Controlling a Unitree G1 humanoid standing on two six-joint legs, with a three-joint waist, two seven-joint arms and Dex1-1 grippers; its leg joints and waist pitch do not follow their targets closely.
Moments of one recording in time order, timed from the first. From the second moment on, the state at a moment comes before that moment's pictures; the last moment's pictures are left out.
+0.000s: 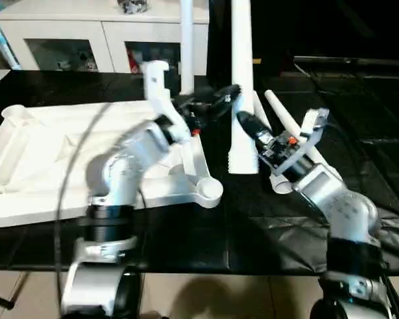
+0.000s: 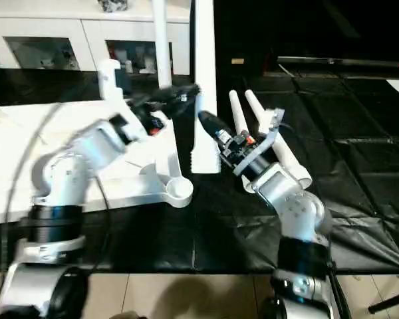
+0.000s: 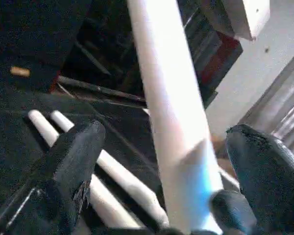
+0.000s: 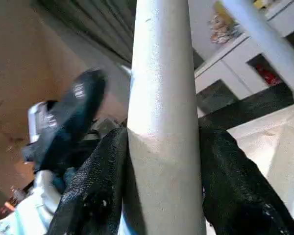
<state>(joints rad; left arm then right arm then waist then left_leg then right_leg) -0.74 -0.02 0.19 0.11 -0.58 0.75 -0.43 -0.50 -0.02 -0.37 0.07 0.81 0.84 0.64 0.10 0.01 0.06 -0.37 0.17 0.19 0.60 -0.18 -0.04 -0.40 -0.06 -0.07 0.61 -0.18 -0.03</state>
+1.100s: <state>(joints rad) -0.82 -0.12 0.29 0.17 -0.54 0.71 -0.03 -0.46 -0.09 0.13 0.02 0.20 0.37 0.42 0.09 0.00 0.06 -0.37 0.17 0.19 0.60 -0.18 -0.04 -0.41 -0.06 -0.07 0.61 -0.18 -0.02</state>
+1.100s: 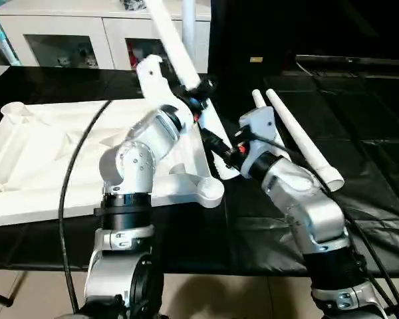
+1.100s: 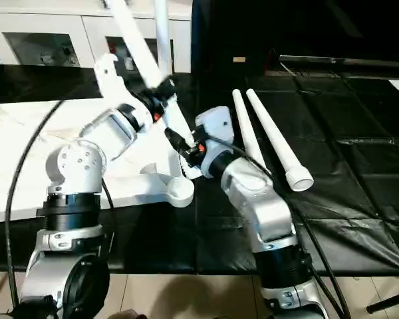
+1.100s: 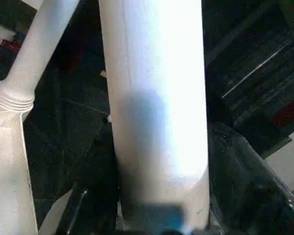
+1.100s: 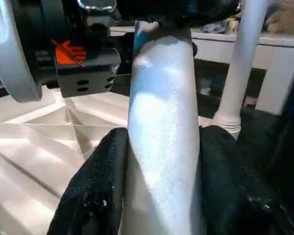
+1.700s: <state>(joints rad) -0.82 -0.13 0.30 0.19 -0.57 0.70 0.00 -0.46 -0.10 0.14 0.04 0.18 0.33 0.43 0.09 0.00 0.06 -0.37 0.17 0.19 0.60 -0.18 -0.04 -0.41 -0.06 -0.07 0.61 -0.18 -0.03</state>
